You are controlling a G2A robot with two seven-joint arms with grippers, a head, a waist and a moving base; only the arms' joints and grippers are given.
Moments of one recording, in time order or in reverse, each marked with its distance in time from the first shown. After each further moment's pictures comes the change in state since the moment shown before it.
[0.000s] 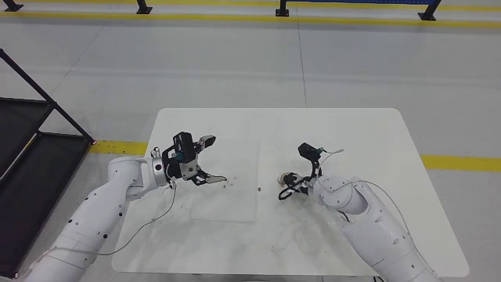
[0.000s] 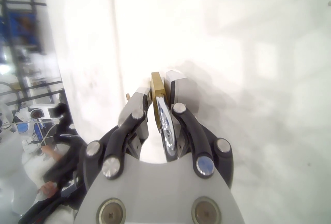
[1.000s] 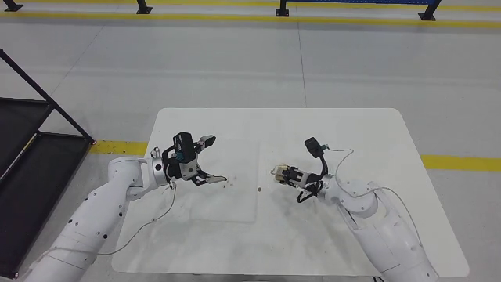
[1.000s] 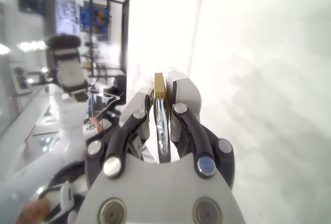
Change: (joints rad) left arm 0.000 0.000 0.000 0.000 0.000 0.000 0.000; right arm -0.076 0.015 0.123 -0.050 0.226 -0.236 -0.007
